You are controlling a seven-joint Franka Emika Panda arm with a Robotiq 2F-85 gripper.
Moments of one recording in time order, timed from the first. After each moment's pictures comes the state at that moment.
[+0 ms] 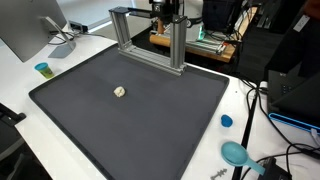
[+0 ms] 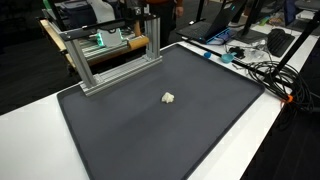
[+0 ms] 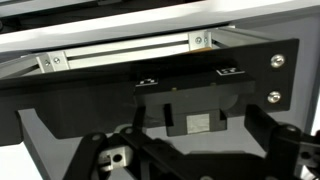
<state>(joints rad) -0.05 -0.64 0.04 -2.64 0.01 2.06 0.13</state>
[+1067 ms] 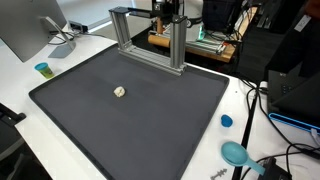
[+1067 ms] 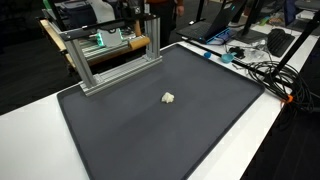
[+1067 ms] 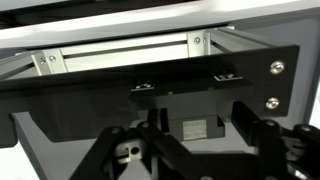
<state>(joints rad) -0.04 -0.67 0.03 -2.68 0.01 2.09 0.12</state>
